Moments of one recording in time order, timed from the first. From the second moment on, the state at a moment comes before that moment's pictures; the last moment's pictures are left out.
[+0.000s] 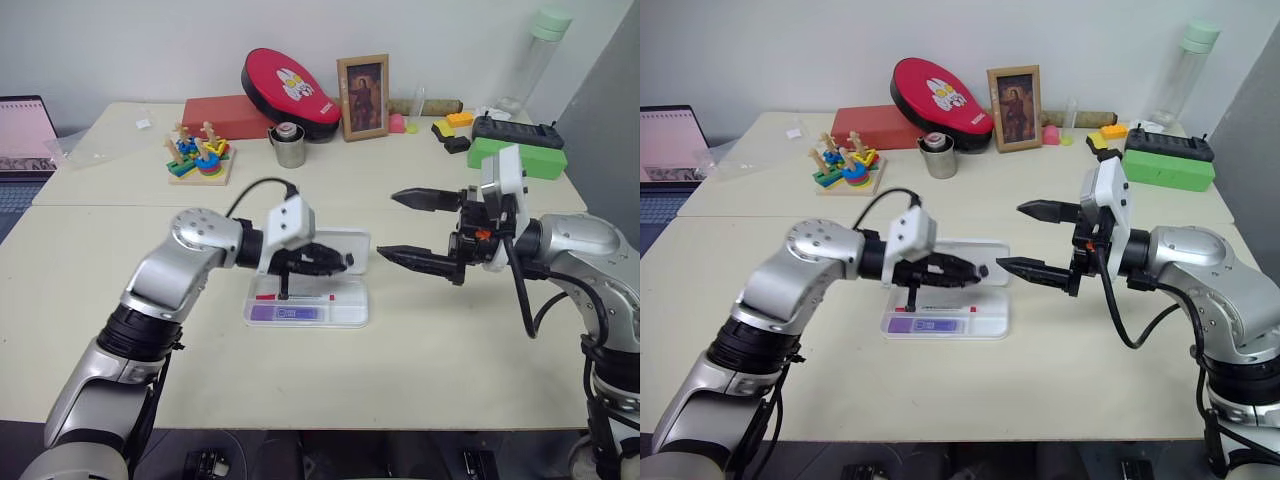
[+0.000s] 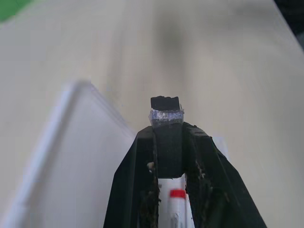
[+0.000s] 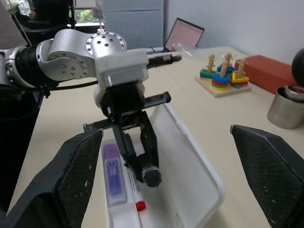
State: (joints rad) left arm -0.68 0.67 -0.33 -0.03 -0.28 0.42 -1.23; right arm -0.54 -0.69 -0.06 -0.47 0.72 0.76 0.86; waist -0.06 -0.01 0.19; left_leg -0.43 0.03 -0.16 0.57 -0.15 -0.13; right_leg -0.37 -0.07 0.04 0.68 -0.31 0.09
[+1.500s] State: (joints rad) left arm -0.64 0.48 -0.24 -0.09 -0.26 0.54 -1.05; right arm -0.58 -0.60 -0.01 -0.39 0.68 0.71 0.78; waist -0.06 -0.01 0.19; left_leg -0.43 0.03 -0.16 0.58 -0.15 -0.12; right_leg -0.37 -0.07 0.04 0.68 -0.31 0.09
